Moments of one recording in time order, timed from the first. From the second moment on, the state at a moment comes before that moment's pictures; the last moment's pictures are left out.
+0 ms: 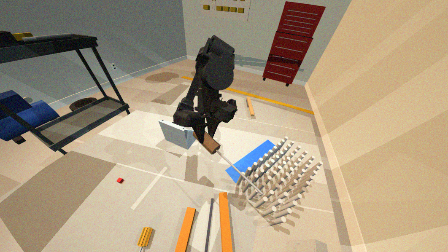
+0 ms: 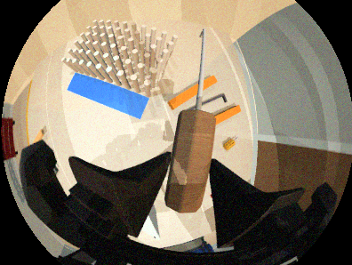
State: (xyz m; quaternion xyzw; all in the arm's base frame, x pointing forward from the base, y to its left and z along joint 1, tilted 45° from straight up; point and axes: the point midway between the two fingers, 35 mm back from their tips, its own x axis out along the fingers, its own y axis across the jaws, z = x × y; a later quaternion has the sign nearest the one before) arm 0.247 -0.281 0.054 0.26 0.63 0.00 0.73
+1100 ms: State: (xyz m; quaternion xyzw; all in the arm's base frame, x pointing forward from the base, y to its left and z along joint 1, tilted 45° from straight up) arm 0.305 -0.080 0.178 0.32 0.61 -0.07 0.72
